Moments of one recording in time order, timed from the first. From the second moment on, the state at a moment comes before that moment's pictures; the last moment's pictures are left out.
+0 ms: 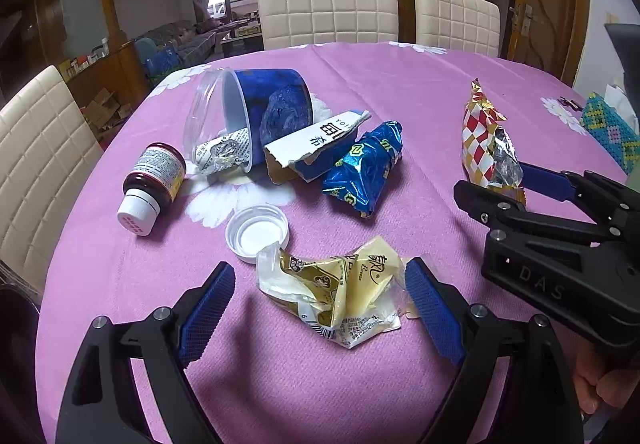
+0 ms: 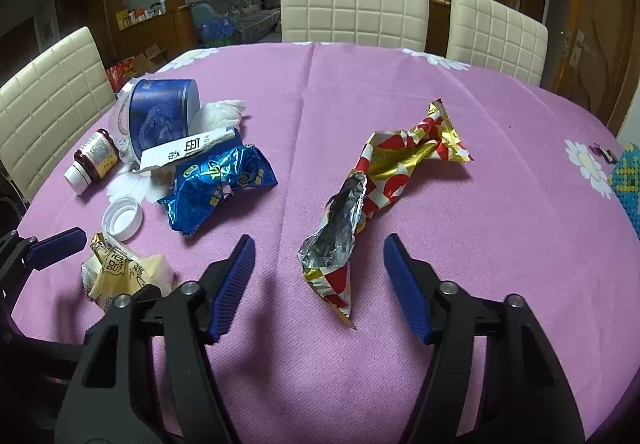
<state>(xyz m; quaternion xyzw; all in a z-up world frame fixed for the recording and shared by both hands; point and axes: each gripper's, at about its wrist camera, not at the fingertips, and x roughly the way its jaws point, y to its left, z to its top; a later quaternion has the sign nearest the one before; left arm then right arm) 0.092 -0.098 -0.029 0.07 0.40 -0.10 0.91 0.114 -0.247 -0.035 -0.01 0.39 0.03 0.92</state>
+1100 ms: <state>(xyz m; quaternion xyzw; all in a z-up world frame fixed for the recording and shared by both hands) 0.045 -0.051 0.007 0.09 0.28 -0.02 0.96 0.053 -0.174 -0.006 -0.13 0.25 0.07 0.96</state>
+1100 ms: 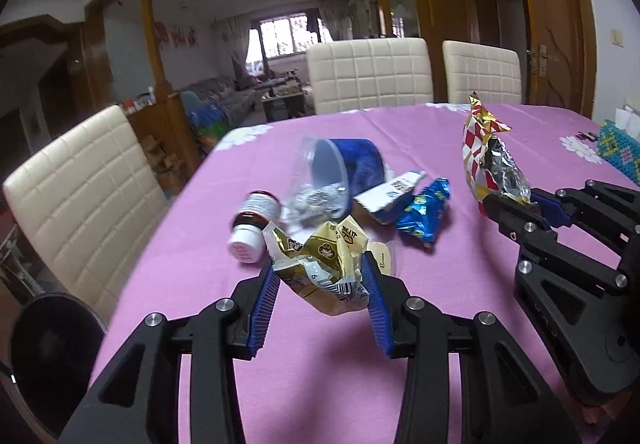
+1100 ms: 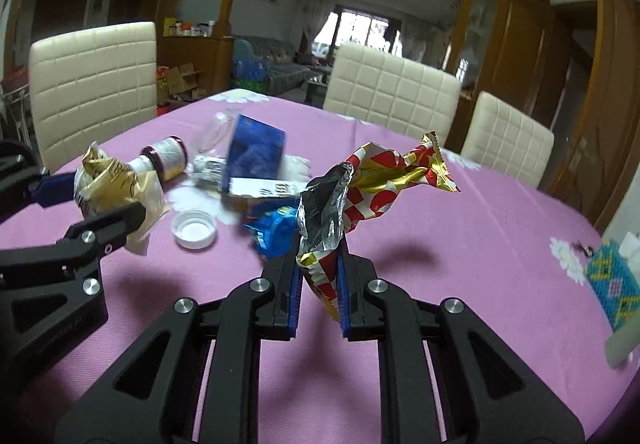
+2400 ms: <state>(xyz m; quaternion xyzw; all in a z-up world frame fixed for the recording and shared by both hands) 0.020 0.118 0.024 0.01 0.19 0.19 0.96 0.039 -0.005 0.003 -0.11 0.25 0.24 0.93</state>
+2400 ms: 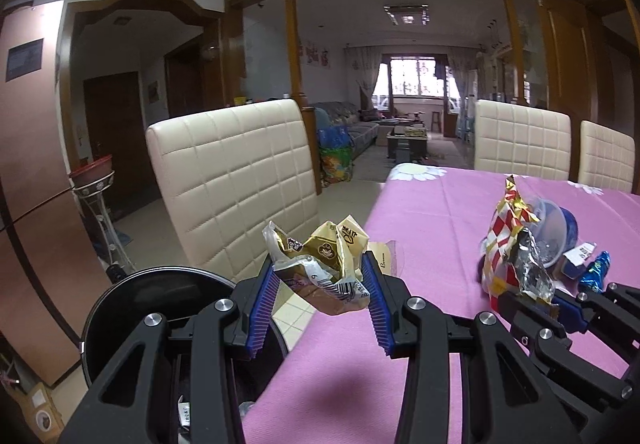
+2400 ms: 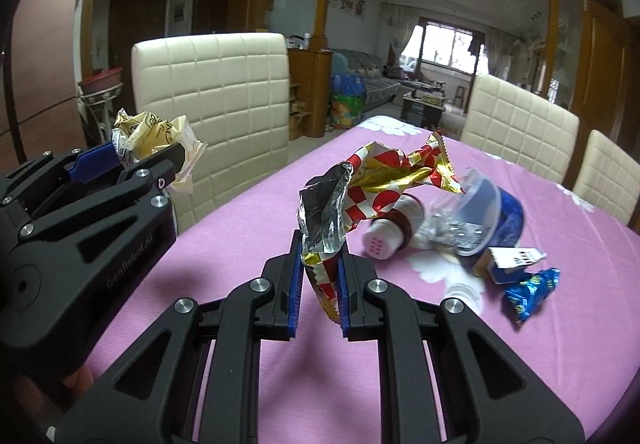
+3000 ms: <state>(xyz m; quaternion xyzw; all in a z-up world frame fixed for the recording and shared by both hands) 0.005 0.148 0.026 0.00 0.18 0.26 0.95 0.030 0.026 0.006 -0.13 0.22 0.26 0.93</state>
